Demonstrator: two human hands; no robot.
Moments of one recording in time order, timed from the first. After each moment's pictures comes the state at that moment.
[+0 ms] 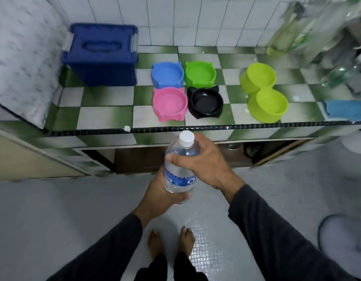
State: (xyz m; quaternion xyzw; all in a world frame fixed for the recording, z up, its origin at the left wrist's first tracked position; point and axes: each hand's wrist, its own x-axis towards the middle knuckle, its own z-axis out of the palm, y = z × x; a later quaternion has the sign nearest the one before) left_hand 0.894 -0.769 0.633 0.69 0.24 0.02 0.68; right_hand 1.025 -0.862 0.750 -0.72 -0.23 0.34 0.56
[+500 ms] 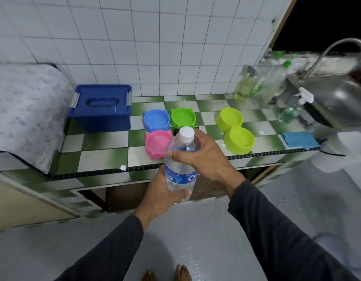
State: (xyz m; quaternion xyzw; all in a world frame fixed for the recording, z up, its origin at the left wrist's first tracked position) left_hand 0.946 -0.748 0.753 0.72 0.14 0.09 0.67; right_hand 1.053 -0.857 0.888 -0.76 -0.27 0.24 0.55
